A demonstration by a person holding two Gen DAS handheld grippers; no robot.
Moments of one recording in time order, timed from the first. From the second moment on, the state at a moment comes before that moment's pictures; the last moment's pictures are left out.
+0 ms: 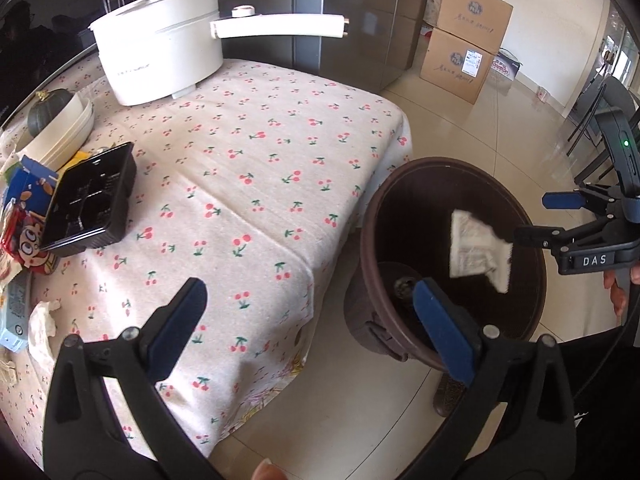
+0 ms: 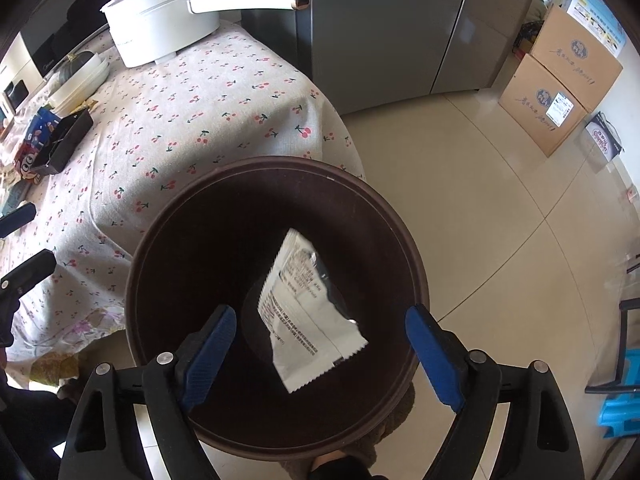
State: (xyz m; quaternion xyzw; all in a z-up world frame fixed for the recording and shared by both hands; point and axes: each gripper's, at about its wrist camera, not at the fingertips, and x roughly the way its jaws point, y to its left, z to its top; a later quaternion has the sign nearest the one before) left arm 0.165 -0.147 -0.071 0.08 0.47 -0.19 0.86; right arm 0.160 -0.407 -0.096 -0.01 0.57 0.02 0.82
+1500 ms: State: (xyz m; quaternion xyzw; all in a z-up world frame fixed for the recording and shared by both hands) left arm 0.219 0.102 -0.119 -0.15 0.54 0.09 0.82; right arm 0.236 -0.164 -0.058 -0.09 0.54 0.16 0.82
